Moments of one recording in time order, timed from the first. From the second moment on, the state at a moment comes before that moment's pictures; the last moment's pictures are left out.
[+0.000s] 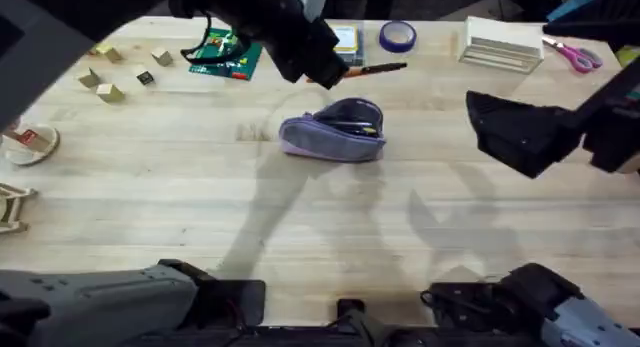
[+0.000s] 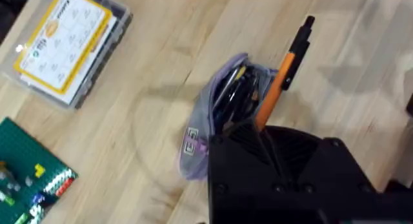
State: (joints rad) left arm -0.39 1.47 1.49 -1.02 0.44 0.53; right arm 0.45 0.72 1.18 -0.90 -0.01 -0.37
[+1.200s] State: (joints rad) left arm -0.40 1.82 1.45 -0.97 0.49 0.62; right arm 0.45 0.72 1.18 -0.90 -0.01 -0.37
